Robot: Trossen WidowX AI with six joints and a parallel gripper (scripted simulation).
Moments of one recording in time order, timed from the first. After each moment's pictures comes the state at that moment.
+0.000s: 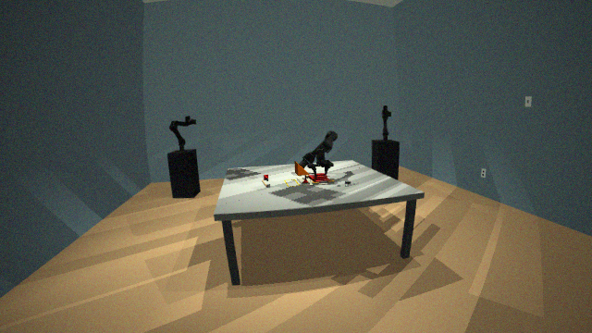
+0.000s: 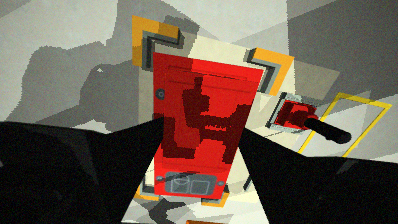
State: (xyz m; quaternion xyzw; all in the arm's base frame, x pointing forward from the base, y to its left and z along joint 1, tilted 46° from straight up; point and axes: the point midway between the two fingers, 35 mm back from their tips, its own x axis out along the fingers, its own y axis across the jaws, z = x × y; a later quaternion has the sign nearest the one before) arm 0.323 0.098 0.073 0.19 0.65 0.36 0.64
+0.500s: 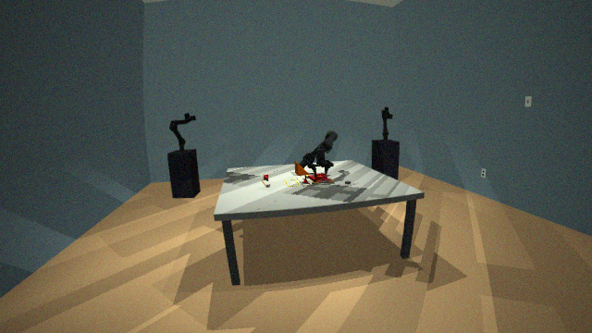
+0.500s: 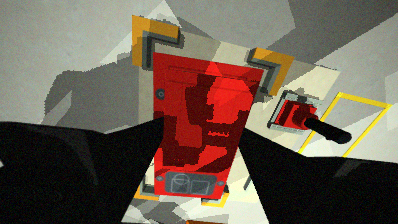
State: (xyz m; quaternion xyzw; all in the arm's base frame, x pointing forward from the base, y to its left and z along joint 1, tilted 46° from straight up) arm 0.323 0.098 0.073 0.19 0.65 0.36 0.64
